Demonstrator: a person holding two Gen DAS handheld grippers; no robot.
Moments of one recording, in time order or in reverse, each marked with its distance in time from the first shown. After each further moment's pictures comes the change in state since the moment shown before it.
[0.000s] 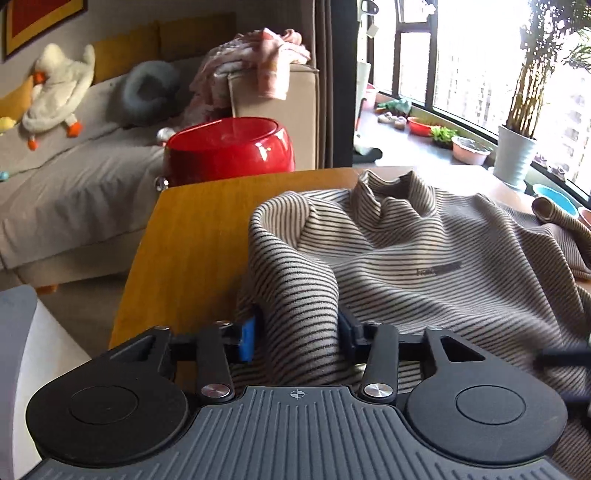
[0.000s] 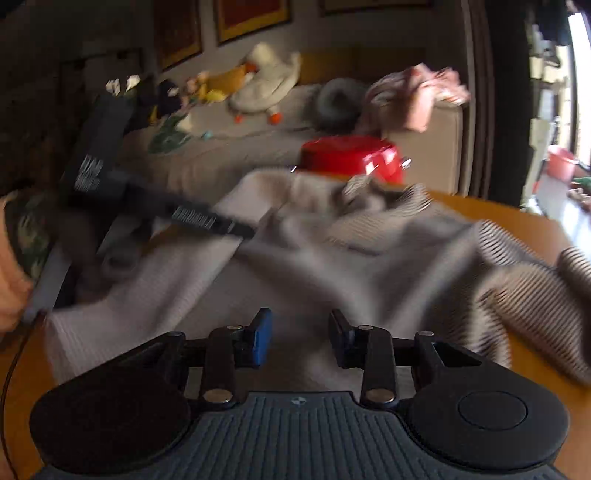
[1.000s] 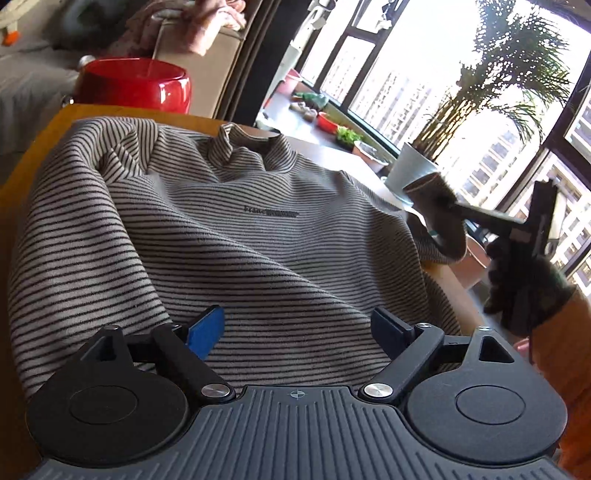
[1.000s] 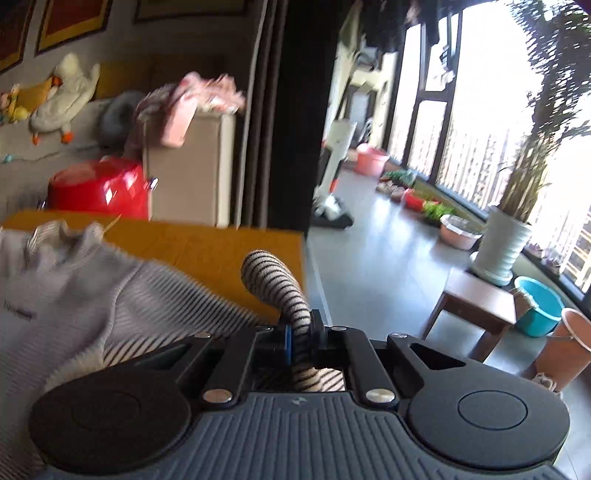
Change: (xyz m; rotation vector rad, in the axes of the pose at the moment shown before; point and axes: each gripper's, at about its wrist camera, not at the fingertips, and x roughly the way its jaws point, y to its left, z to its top) left arm -0.028 -0.027 -0.035 -0.201 0.078 -0.449; right arm -0.023 -0.172 0.025 0.224 -0.130 -0.655
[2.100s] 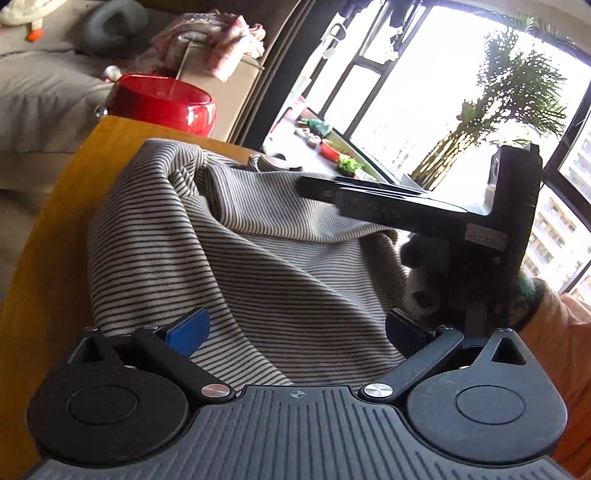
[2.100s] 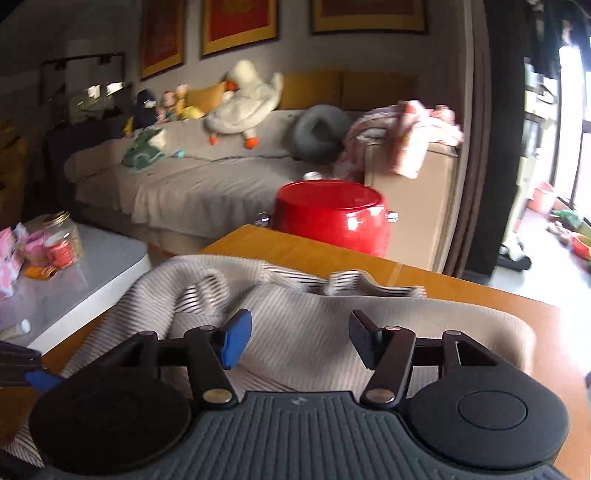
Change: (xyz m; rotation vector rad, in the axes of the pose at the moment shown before) left arm -0.054 0.023 -0.012 -0.057 -0.090 -0.017; right arm -0.024 0.191 0.017 -0.152 0.025 0.556
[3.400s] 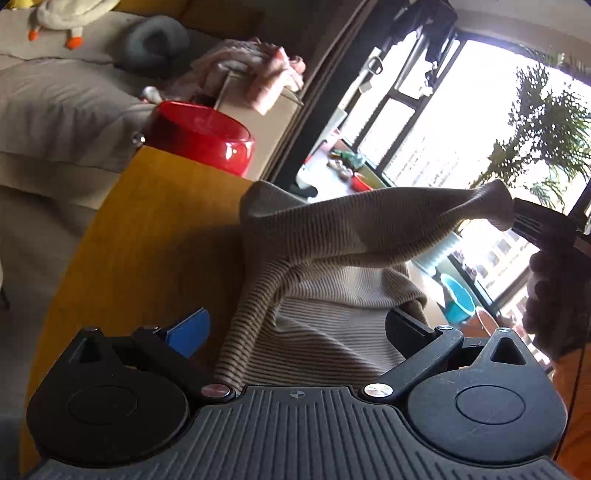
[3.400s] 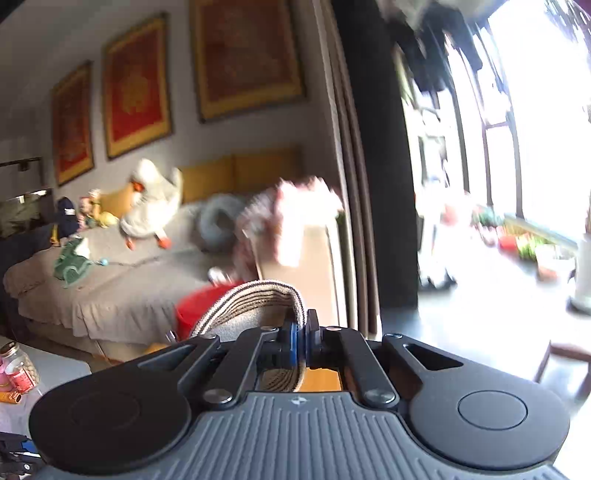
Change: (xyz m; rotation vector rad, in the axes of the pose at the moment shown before) left arm -0.004 0.006 0.032 -0.070 -0.082 0.088; right arm -0.092 -0.113 0.052 0.256 -0.198 -0.169
